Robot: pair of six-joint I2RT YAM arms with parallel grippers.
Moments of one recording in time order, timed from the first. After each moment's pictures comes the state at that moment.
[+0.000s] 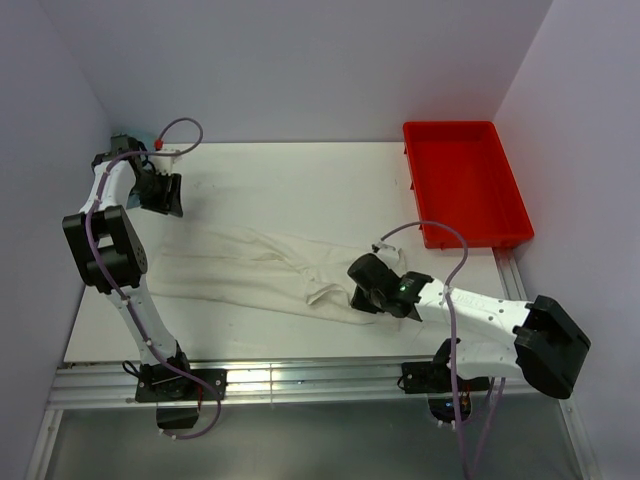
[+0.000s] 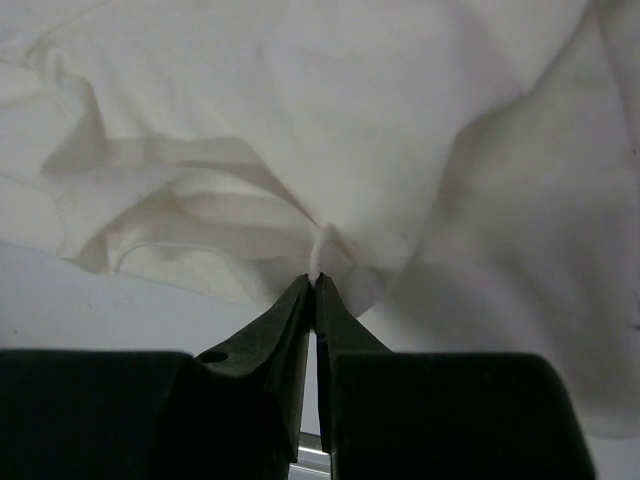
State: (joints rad) left arm 0.24 2.04 1.74 -0.92 0.35 0.43; right arm 0.87 1.19 0.60 -0.44 0.25 1.05
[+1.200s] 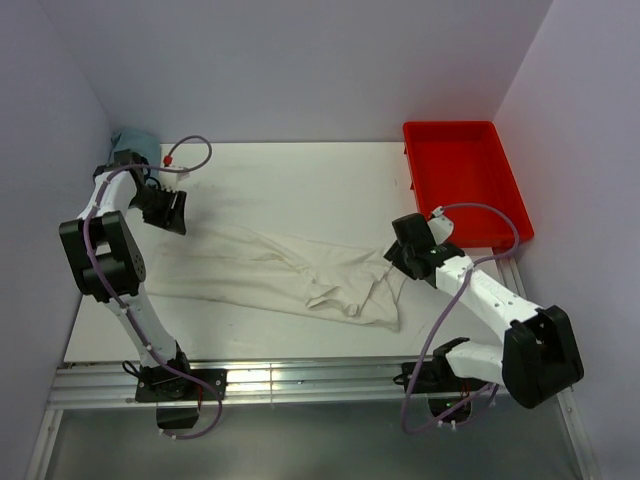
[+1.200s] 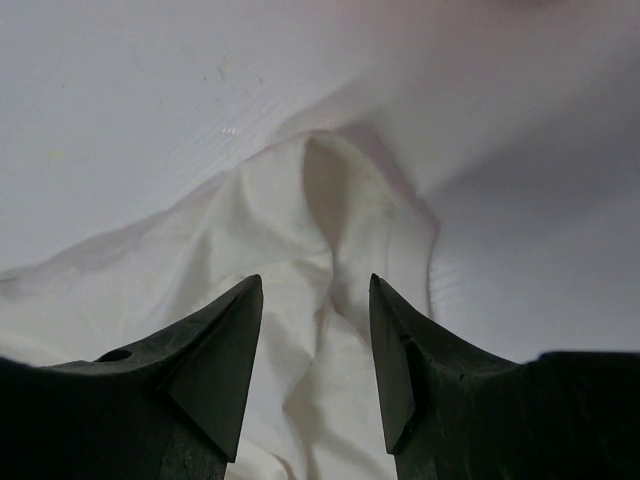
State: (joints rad) left arm 0.25 1.96 1.58 -0.99 0.41 0.58; right arm 0.41 1.17 0.70 -0.52 0.37 1.01
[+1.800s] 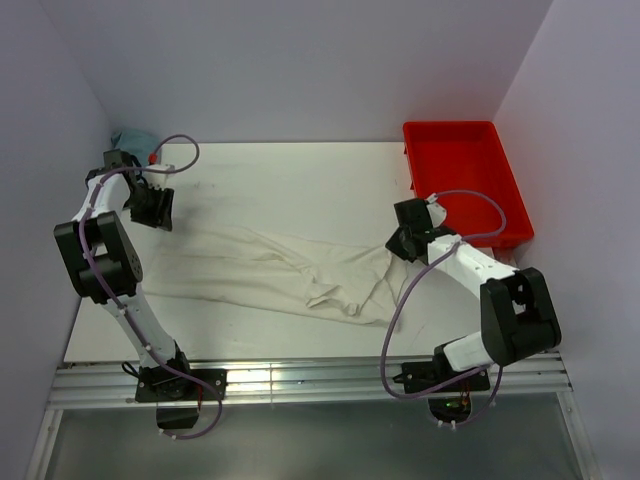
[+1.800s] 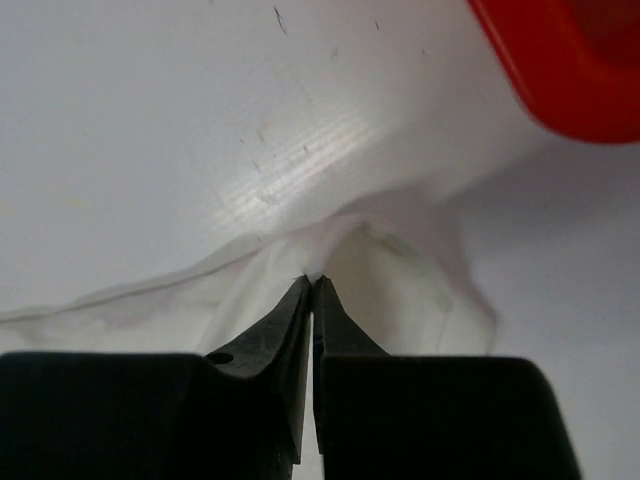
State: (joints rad) left arm 0.29 1.95 1.55 -0.84 0.27 0.50; right arm 0.30 1.41 0.77 -0.34 0.23 0.91
